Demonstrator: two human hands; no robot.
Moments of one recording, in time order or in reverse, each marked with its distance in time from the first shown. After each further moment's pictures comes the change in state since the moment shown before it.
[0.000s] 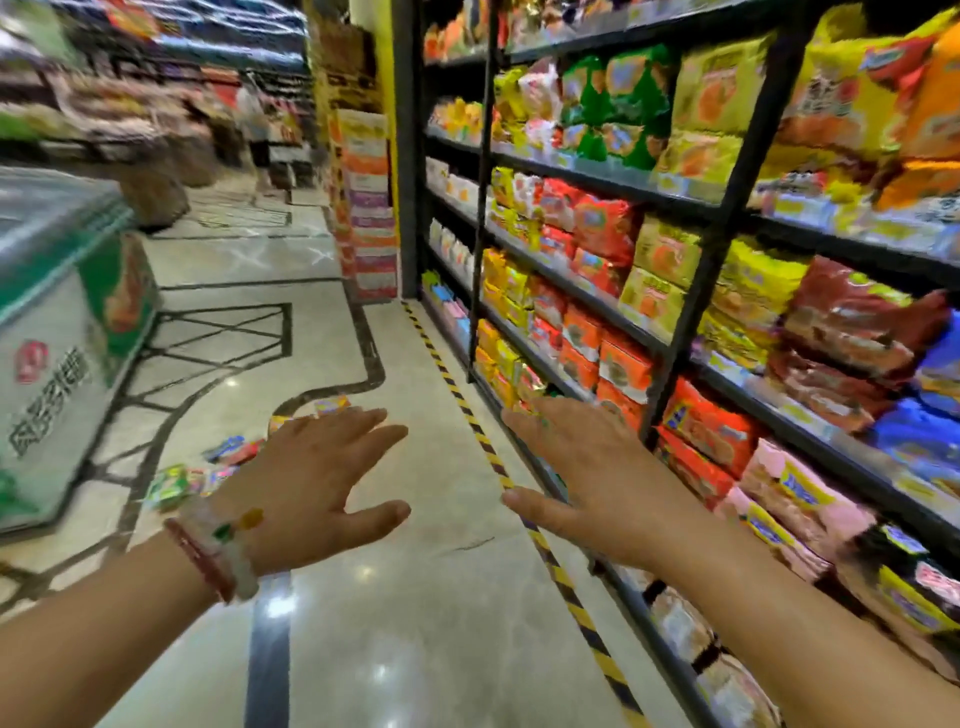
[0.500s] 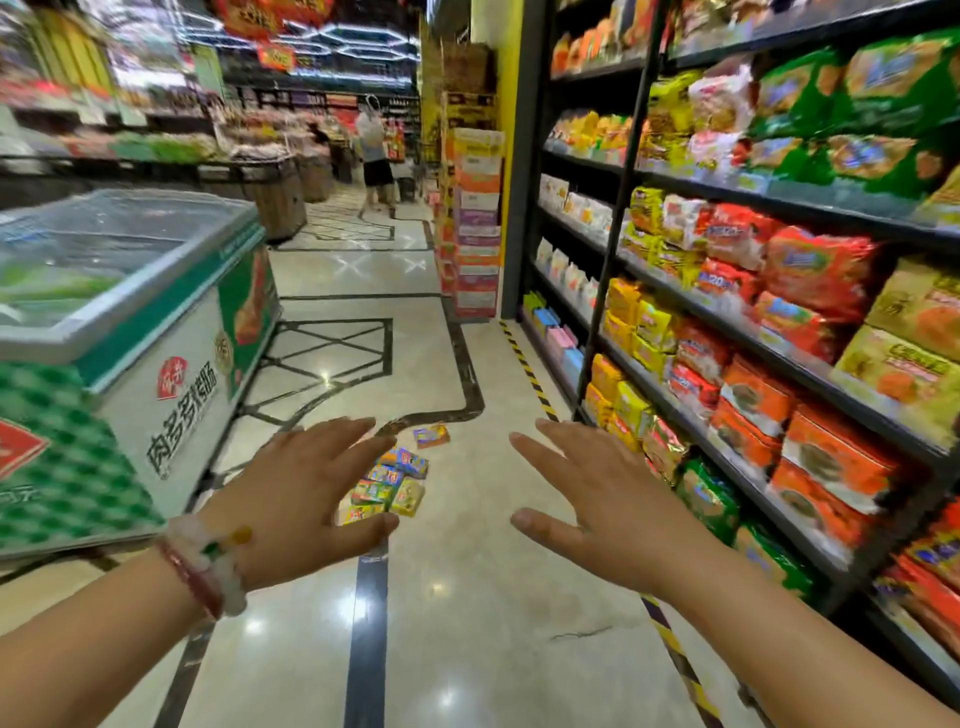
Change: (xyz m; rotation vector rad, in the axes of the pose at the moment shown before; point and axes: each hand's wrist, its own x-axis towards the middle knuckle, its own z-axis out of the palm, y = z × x) left_hand 0.031 -0.273 0.033 0.084 -0.130 -0.266; right_hand 0.291 -0.085 0.039 0.044 0.026 -0.191
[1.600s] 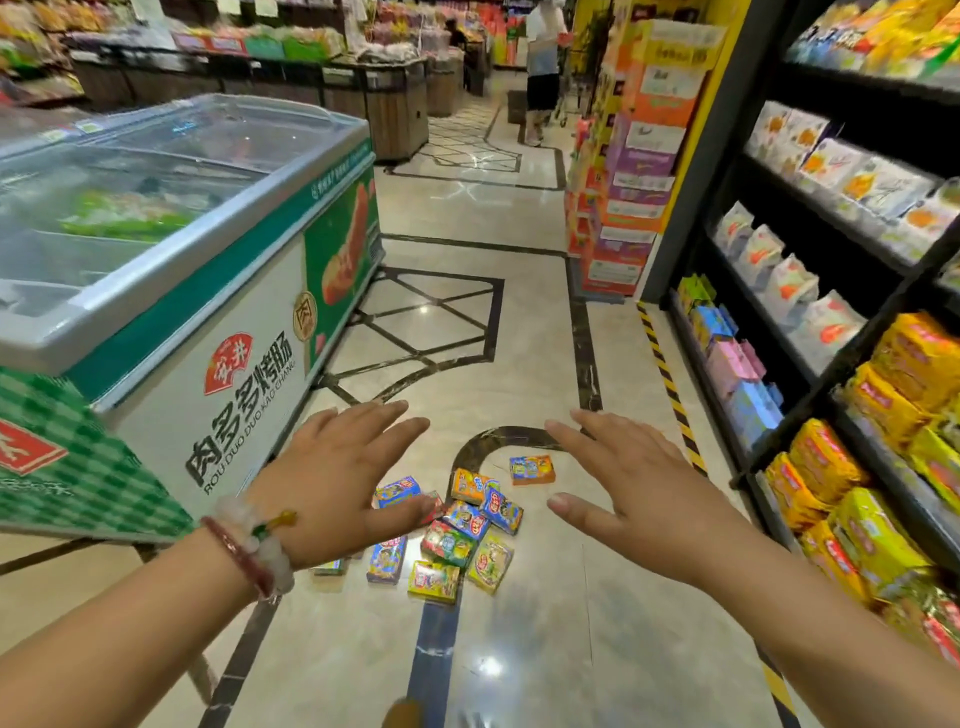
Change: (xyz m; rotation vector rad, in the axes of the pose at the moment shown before) left_hand 0.369 -0.352 0.173 -0.169 -0.010 -0.231; right_hand 0.593 0.116 0.120 0.072 -0.109 -0.226
